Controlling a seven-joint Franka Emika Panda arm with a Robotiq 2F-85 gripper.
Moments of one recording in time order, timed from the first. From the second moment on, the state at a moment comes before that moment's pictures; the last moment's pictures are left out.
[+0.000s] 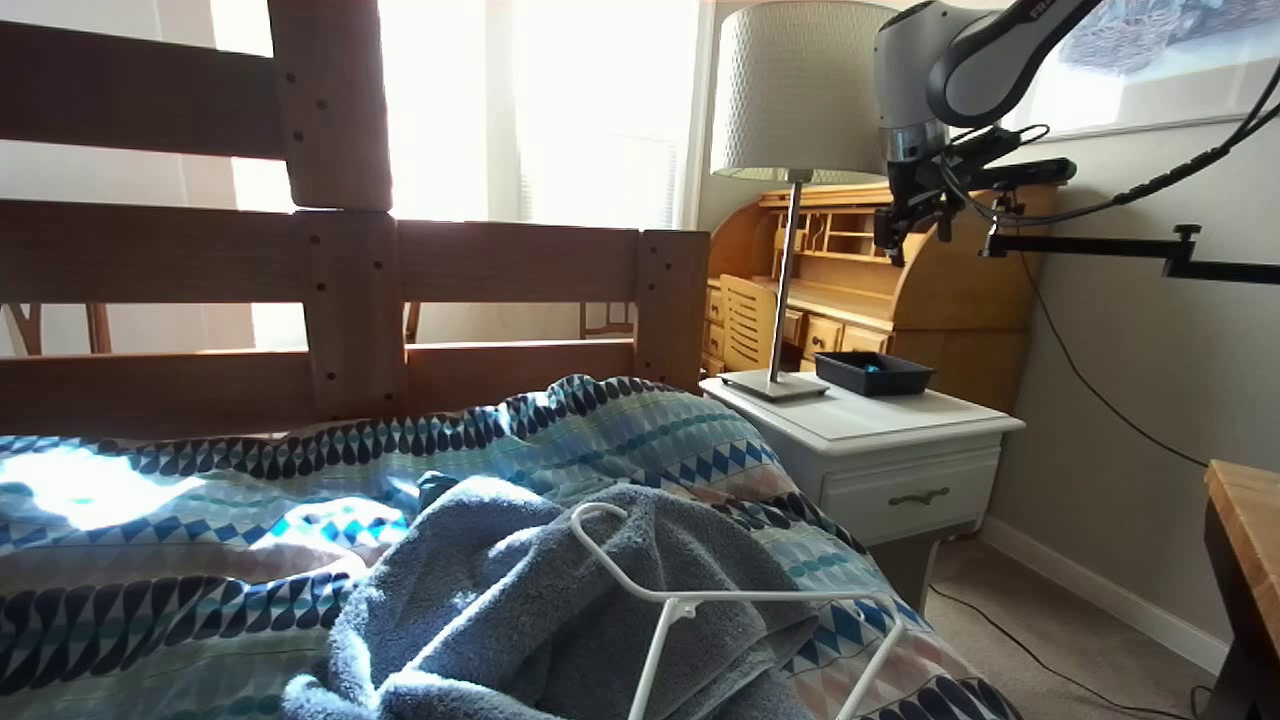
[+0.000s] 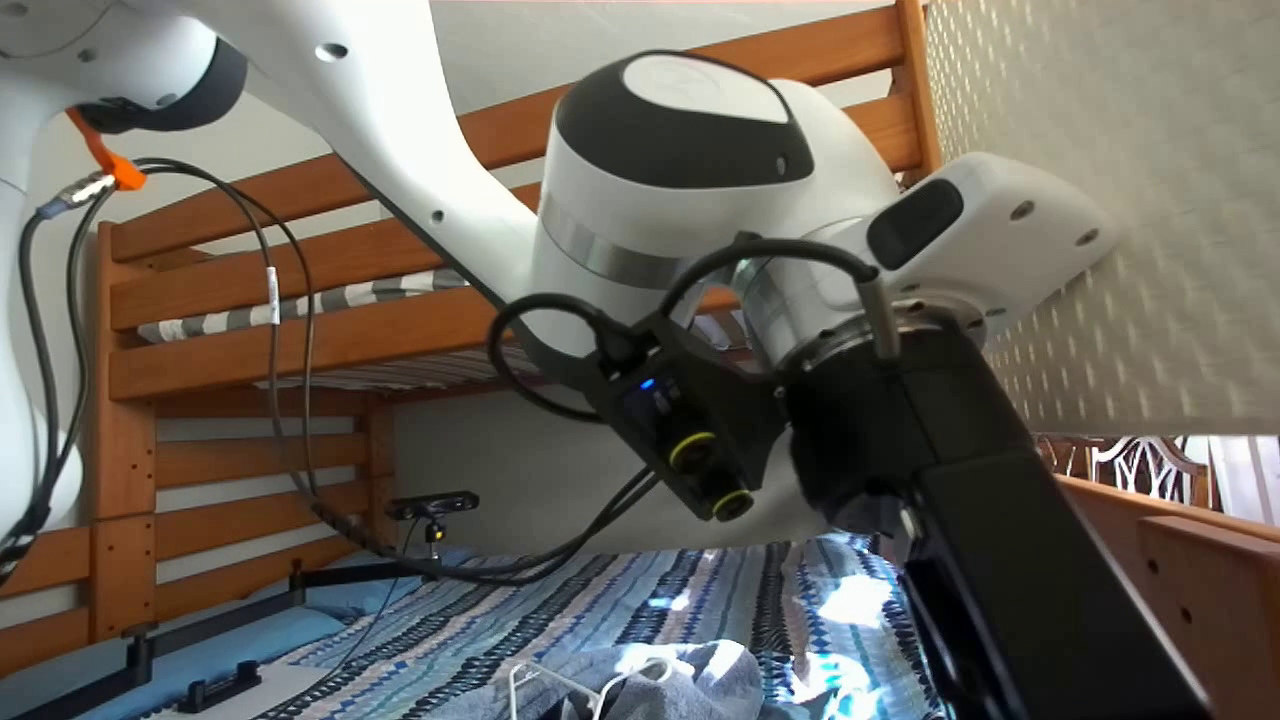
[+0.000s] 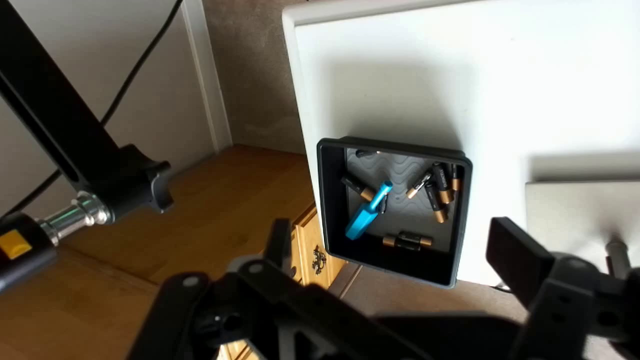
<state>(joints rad) -0.14 0.16 -0.21 -2.12 -0.67 2.28 0.64</state>
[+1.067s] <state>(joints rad) -0.22 0.30 -0.35 -2.20 -0.74 2.74 0.58</state>
